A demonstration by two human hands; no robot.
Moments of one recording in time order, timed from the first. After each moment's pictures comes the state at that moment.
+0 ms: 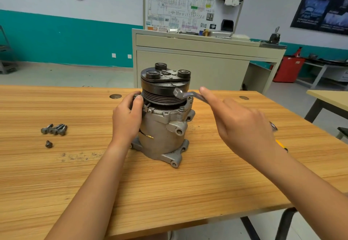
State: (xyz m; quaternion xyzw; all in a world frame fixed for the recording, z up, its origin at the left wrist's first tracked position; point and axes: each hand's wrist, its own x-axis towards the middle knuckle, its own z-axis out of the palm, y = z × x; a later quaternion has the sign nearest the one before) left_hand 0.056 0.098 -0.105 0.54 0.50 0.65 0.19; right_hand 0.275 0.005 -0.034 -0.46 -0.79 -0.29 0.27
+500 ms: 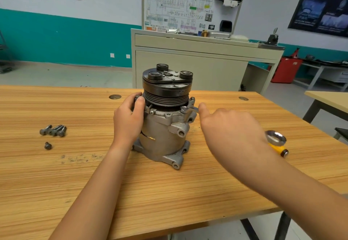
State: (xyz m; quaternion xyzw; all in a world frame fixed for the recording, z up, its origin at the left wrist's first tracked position) left_hand 0.056 0.099 -0.106 0.54 0.49 0.65 0.19; right_hand 0.229 -0.012 -0.010 -0.61 -0.75 -0.24 -0.06
